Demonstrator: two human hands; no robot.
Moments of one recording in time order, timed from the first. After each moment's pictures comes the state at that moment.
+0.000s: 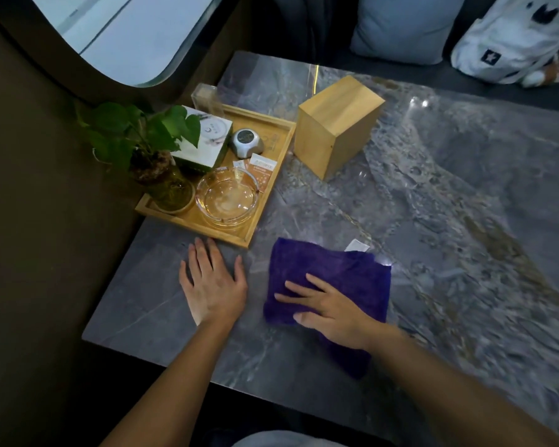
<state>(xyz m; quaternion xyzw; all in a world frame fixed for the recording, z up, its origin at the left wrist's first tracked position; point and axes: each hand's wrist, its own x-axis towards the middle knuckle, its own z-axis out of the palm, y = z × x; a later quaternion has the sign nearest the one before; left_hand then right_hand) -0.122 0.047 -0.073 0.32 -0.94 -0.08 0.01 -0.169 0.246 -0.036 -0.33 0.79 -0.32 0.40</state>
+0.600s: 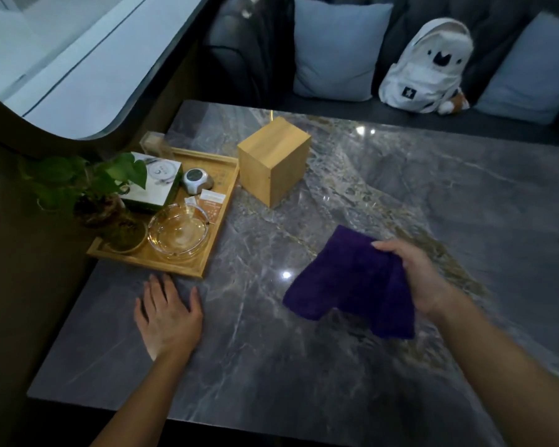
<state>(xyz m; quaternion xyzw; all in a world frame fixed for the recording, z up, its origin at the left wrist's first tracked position) -0.120 0.048 -0.069 0.33 -0.94 -0.11 0.02 -0.220 0.363 0.069 0.15 0.51 -0.76 0.38</state>
